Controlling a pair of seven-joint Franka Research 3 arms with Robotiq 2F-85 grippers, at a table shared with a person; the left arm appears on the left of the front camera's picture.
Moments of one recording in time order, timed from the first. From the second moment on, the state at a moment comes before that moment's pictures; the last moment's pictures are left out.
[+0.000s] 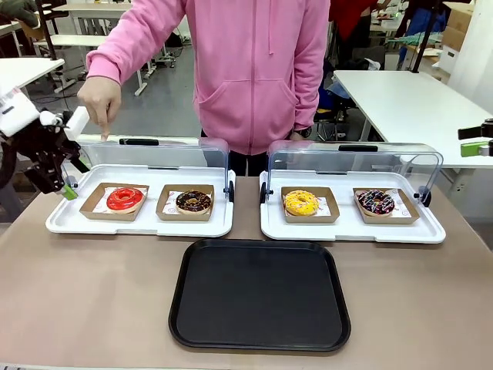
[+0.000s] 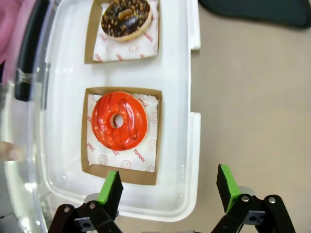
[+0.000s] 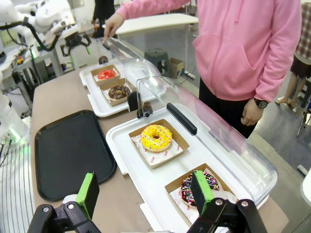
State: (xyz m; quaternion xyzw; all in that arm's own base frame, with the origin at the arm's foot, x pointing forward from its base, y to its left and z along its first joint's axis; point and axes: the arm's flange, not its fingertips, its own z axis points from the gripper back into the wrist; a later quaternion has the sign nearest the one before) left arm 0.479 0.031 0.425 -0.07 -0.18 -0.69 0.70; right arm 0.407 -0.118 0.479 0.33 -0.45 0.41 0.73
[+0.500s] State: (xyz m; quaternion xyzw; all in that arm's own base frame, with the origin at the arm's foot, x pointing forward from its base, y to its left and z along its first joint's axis) left arm 0.492 0.028 0.368 0.00 -0.18 -0.69 0.70; right arm 0.407 -0.118 0.479 0.33 -0.45 0.41 0.73
